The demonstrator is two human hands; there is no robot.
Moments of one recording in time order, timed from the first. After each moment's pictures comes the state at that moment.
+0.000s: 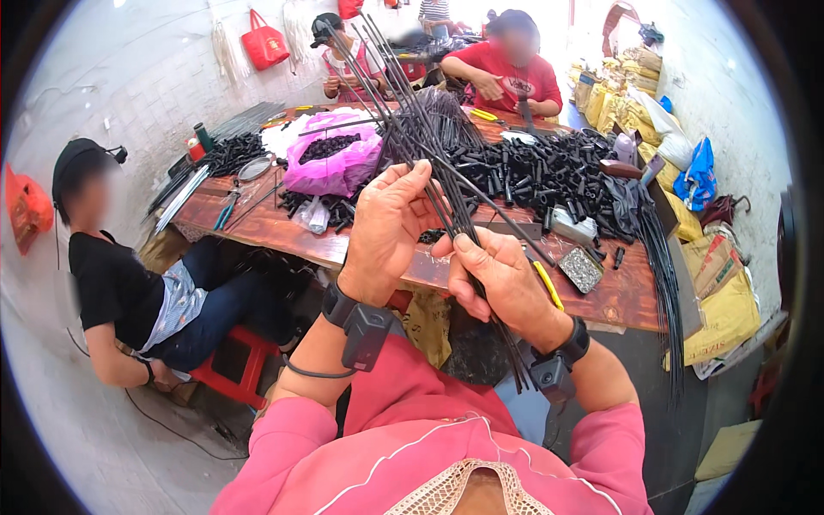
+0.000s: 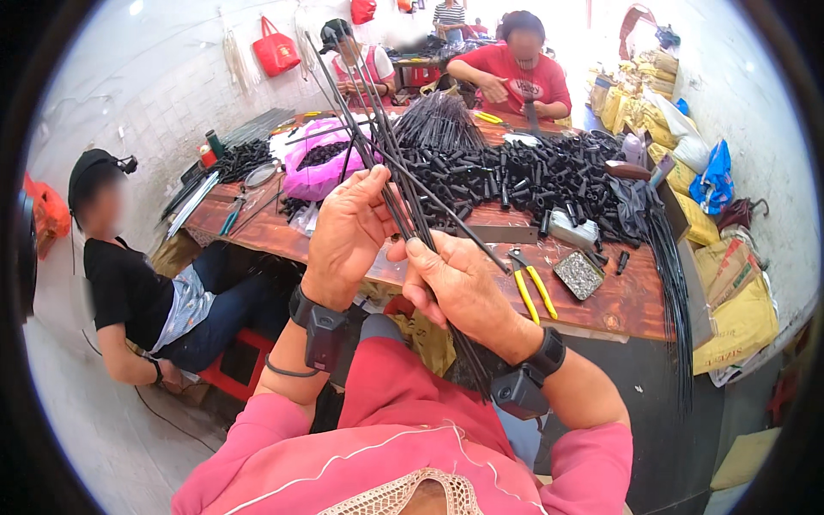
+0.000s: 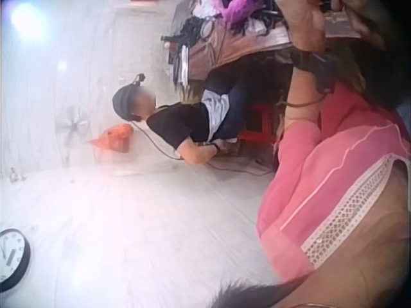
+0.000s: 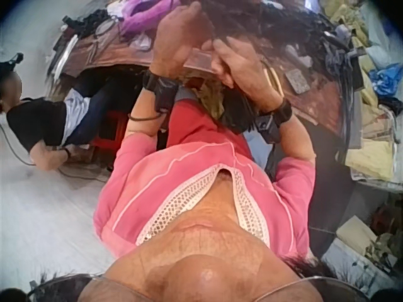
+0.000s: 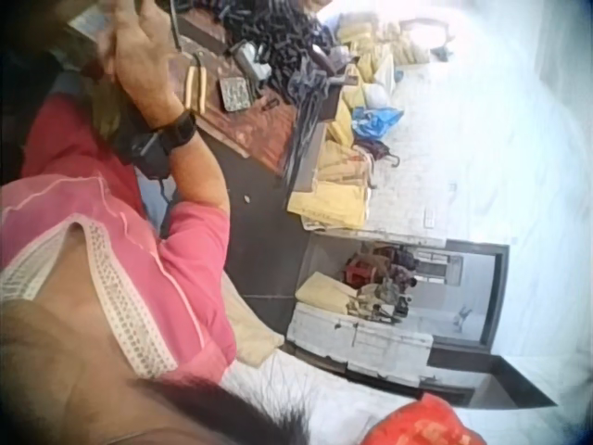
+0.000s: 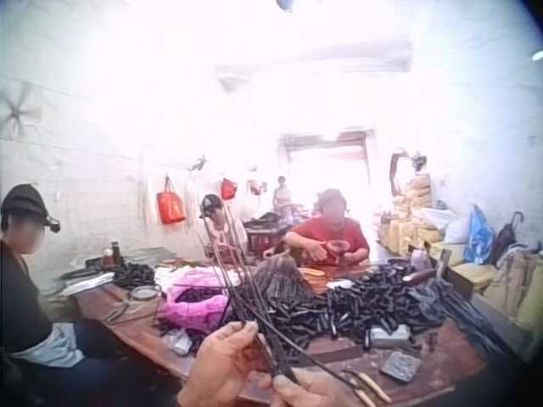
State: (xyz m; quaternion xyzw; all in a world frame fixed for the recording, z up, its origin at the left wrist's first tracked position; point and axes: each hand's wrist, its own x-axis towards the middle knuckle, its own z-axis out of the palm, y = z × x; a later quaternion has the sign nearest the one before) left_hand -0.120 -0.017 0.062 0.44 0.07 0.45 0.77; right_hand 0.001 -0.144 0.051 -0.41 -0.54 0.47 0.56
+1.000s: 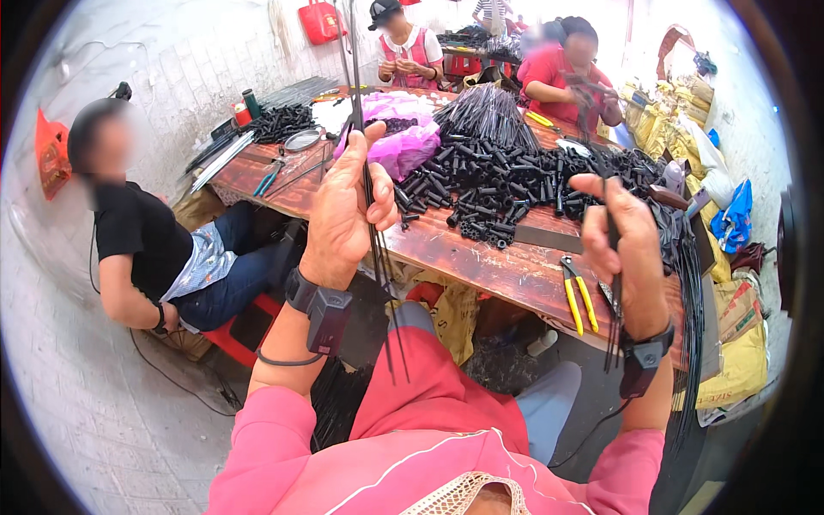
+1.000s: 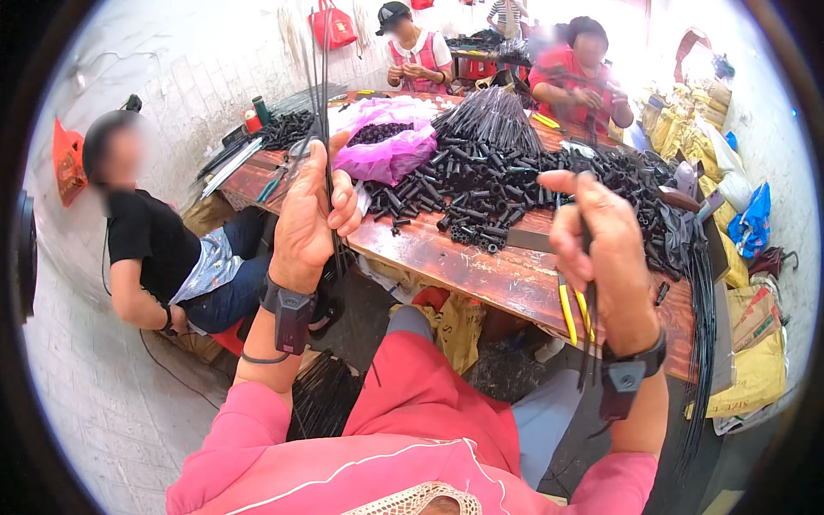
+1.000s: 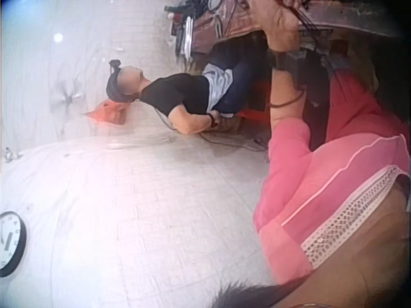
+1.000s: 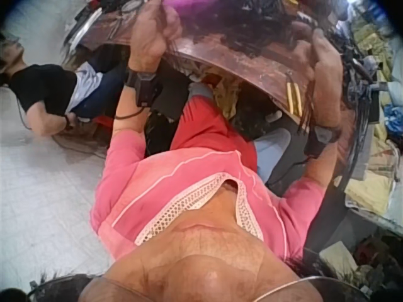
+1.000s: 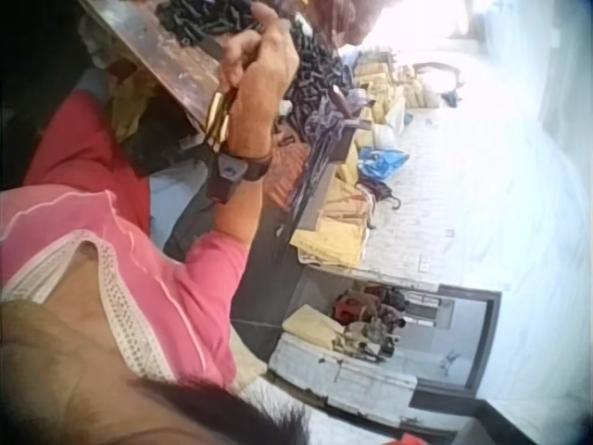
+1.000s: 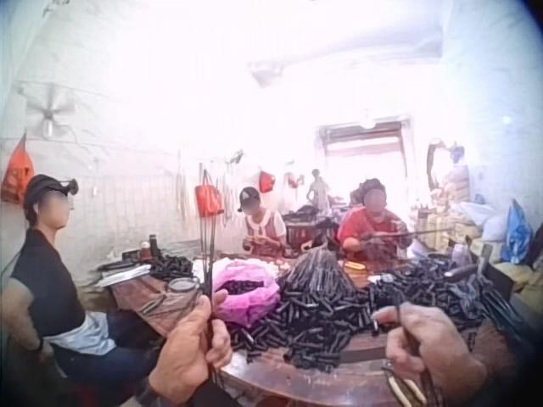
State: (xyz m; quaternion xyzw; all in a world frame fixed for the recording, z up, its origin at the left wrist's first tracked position) left_hand -0.213 0.013 0.064 0.44 0.08 0.51 0.73; right_hand 0.055 -0.144 0.093 -0.46 -0.49 0.38 0.64
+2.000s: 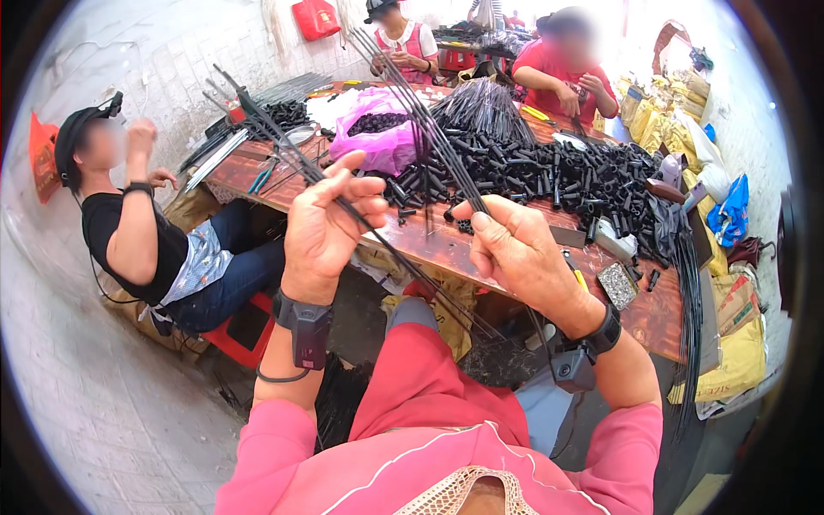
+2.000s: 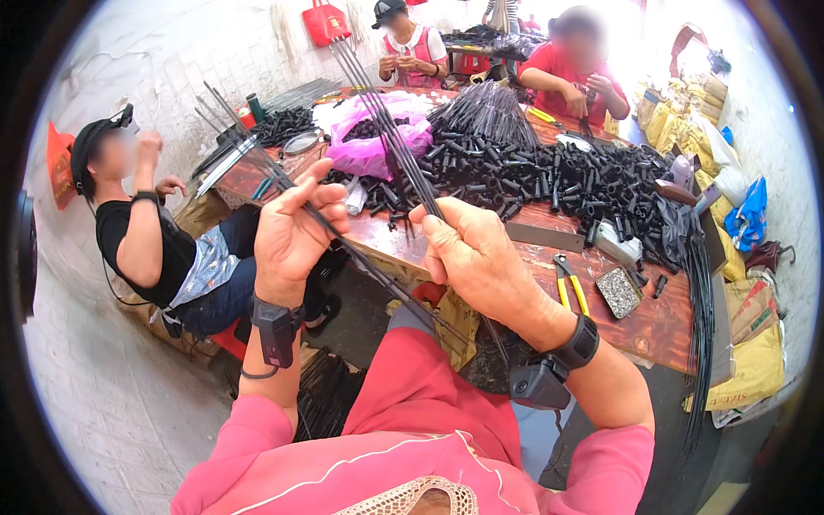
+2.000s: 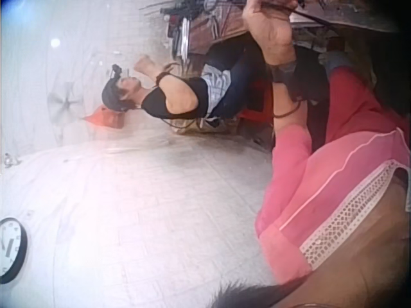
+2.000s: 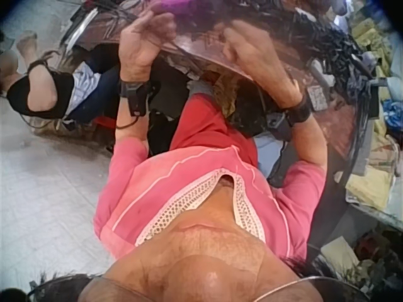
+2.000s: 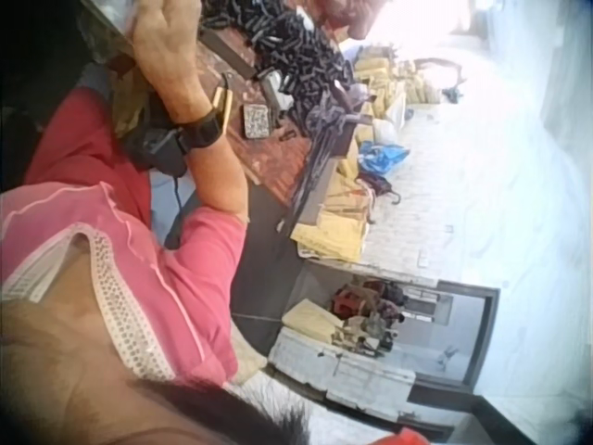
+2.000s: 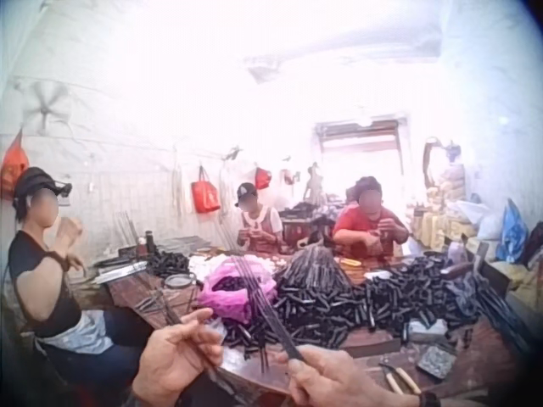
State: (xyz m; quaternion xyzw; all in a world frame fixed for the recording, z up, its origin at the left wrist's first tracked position) left_hand -0.244 0.016 0.040 0.40 0.12 0.51 0.75; right_hand -0.019 -0.102 0.061 -0.46 -0.64 0.37 0.50
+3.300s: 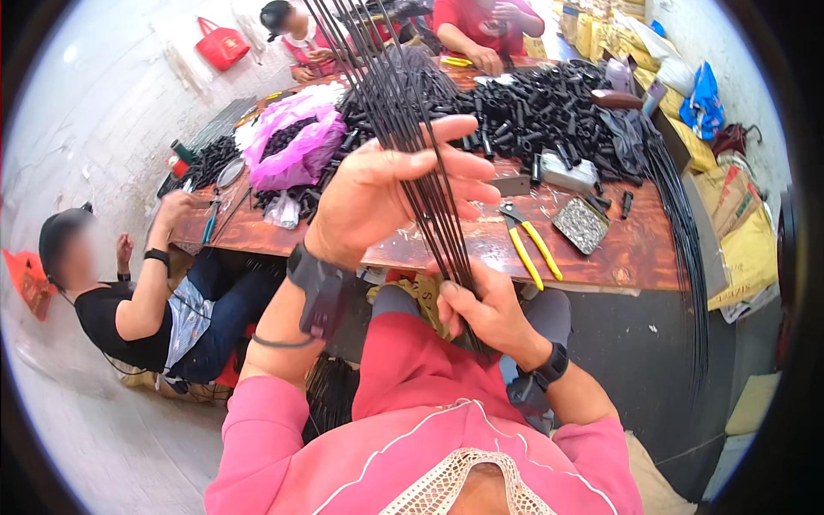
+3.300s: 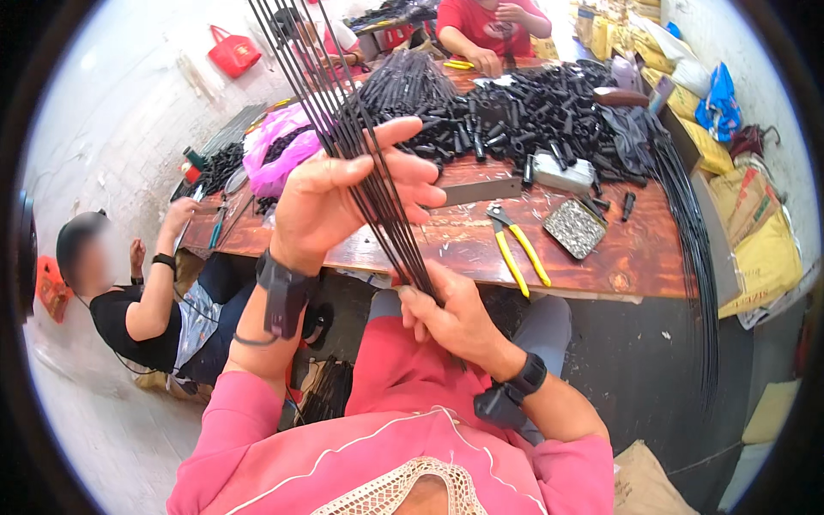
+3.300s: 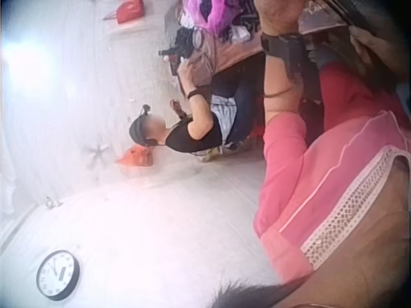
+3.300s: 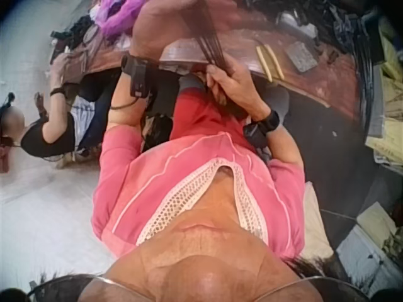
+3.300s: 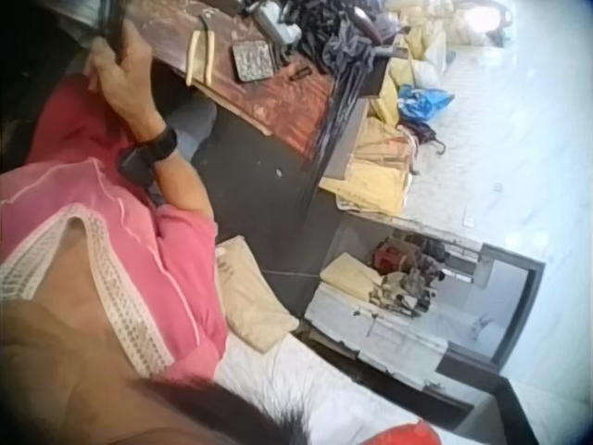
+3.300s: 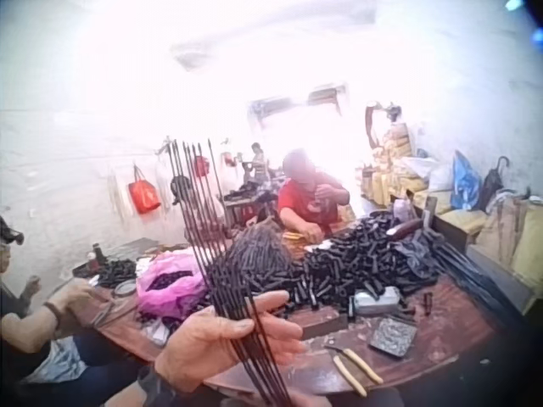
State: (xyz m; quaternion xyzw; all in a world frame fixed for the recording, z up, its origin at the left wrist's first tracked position) left_hand -0.055 0.002 0.072 0.52 -0.04 0.13 0.84; right_hand 0.041 -0.163 -0.047 -0.39 -0.45 0.50 0.63
